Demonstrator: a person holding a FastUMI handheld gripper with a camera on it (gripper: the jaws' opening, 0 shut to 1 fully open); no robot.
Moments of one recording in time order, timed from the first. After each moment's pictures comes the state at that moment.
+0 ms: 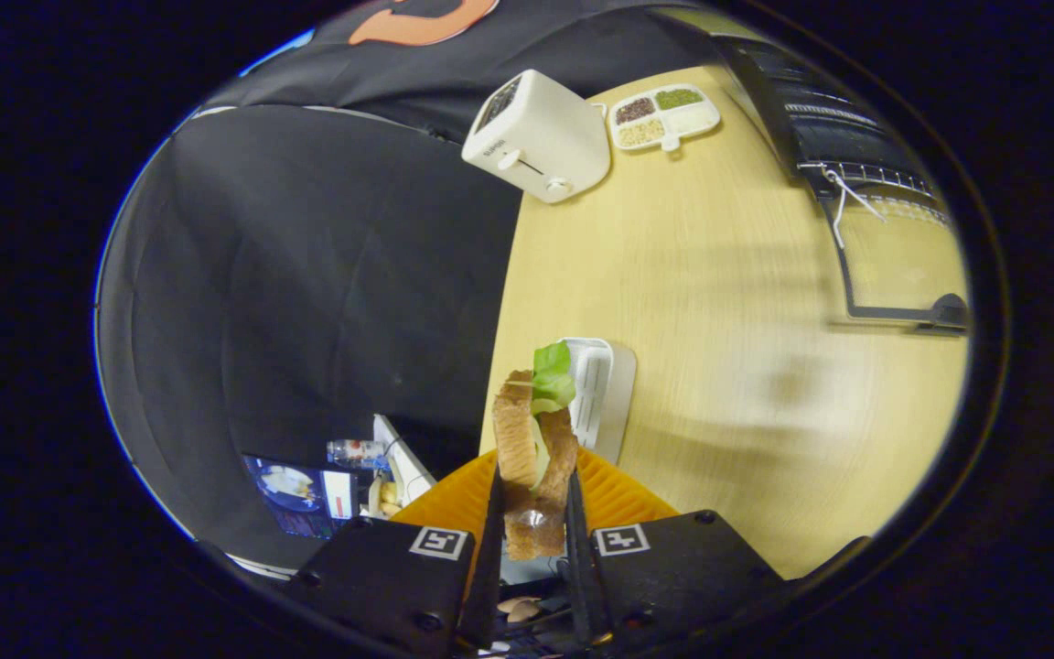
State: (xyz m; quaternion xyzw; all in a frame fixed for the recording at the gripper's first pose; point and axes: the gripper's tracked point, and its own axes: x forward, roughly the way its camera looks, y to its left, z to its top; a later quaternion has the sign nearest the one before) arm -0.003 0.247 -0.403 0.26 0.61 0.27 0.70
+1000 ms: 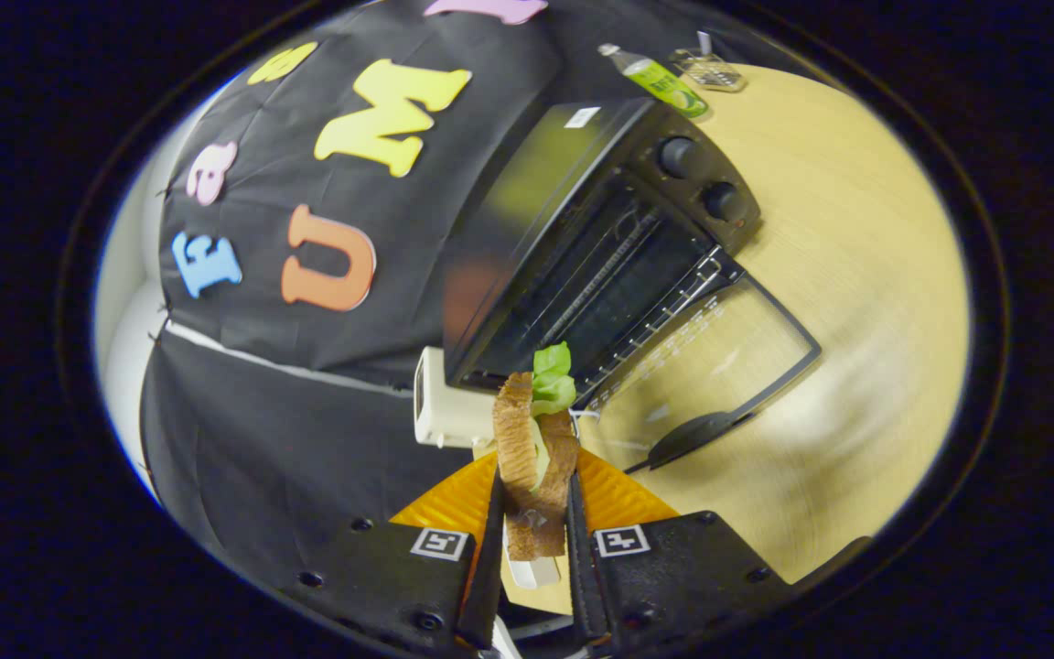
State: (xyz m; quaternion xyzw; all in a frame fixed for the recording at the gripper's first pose) arm 0.109 -0.020 -0.367 0.50 0.37 0.03 0.78
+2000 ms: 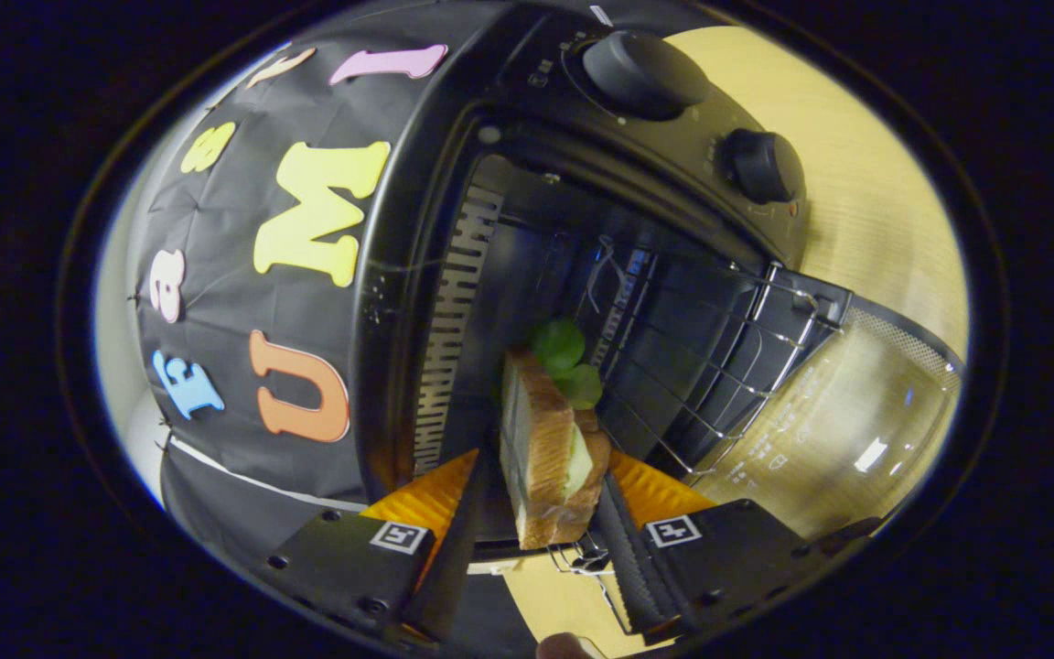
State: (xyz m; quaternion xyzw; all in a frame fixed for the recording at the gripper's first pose) arm 0.244 -0.029 -0.440 0.57 0.25 -0.04 0.78
